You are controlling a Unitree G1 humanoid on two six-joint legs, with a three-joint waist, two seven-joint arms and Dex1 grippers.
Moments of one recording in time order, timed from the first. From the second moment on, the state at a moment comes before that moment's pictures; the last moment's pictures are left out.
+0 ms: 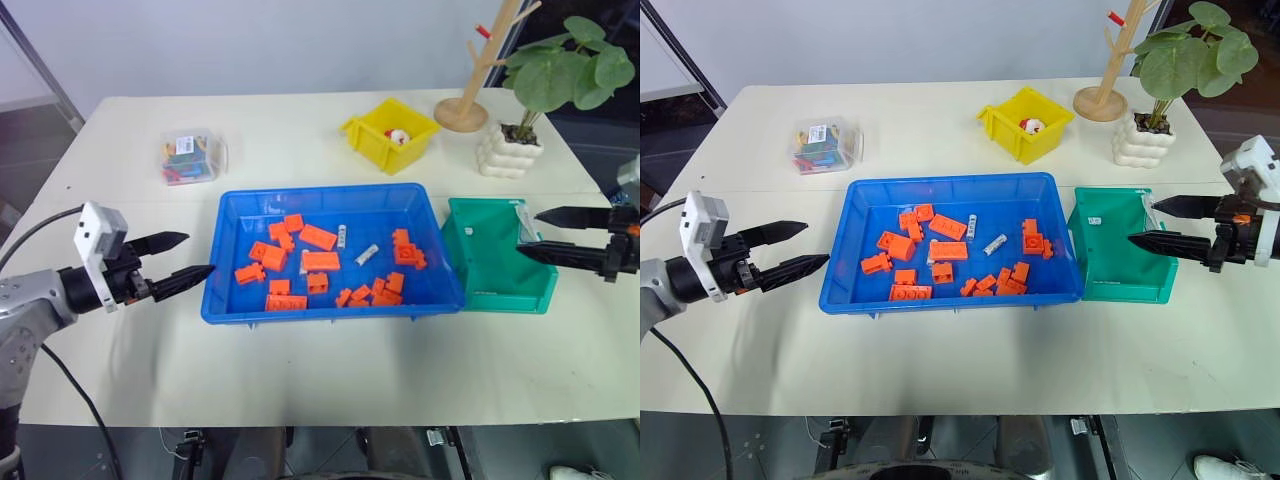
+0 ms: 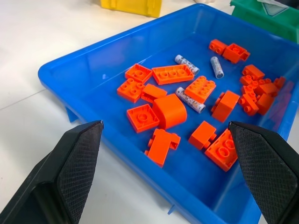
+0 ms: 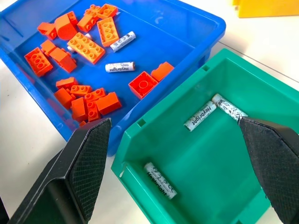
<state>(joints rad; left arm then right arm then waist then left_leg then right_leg) -0.05 0.88 0.40 -0.29 -0.74 0.65 -0.95 -0.26 -1.24 -0.40 -0.01 0.63 0.82 1.24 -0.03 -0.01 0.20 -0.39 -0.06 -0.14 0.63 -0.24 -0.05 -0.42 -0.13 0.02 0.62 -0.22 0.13</state>
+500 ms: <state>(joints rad) -0.09 0.87 0.38 -0.33 -0.76 0.68 -0.92 -0.67 -1.02 -0.14 0.01 0.56 0.73 1.14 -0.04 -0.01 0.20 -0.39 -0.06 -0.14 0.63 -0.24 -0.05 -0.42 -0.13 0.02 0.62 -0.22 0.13</state>
